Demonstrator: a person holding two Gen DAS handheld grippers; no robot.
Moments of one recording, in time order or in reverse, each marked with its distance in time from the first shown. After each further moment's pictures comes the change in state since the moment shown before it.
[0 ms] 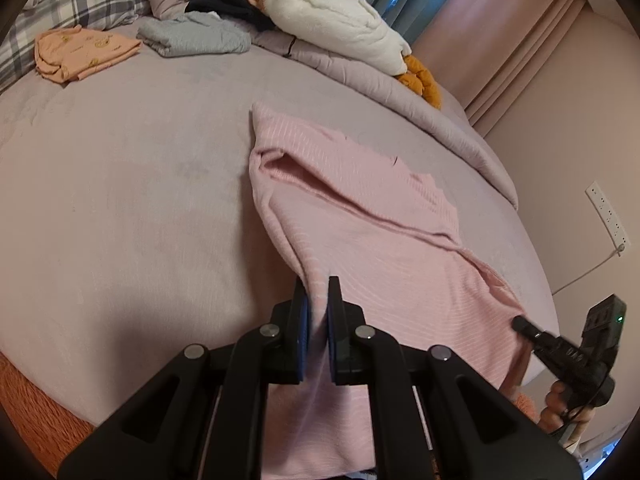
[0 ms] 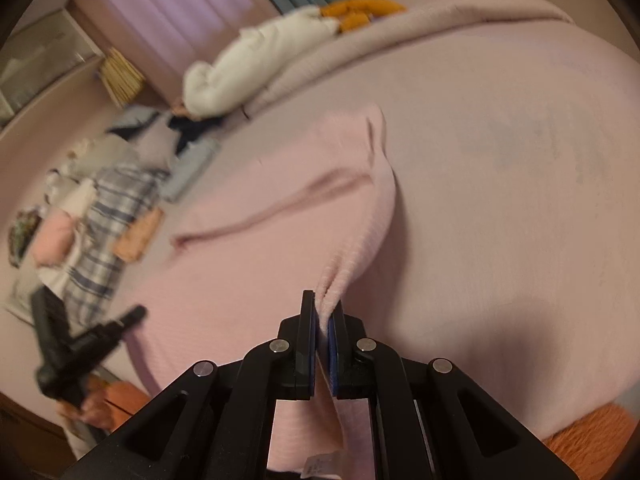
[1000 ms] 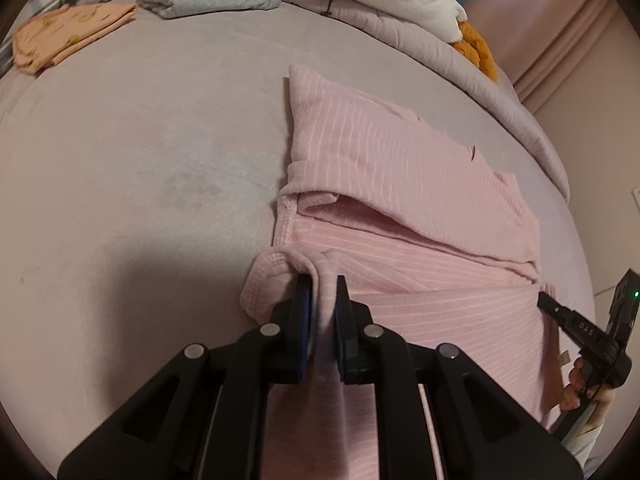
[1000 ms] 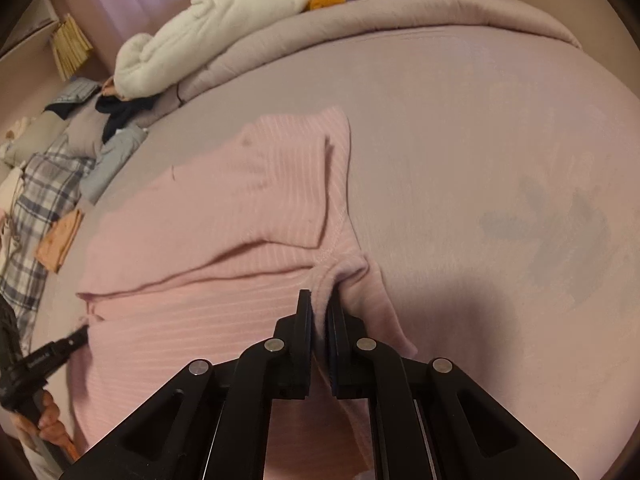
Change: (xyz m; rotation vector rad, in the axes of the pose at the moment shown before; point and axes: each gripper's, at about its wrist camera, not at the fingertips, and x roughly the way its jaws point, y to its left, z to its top) left arm 0.100 0.036 0.045 -0.006 0.141 0.140; right arm 0.105 -0.024 0.044 -0.057 0.104 -0.266
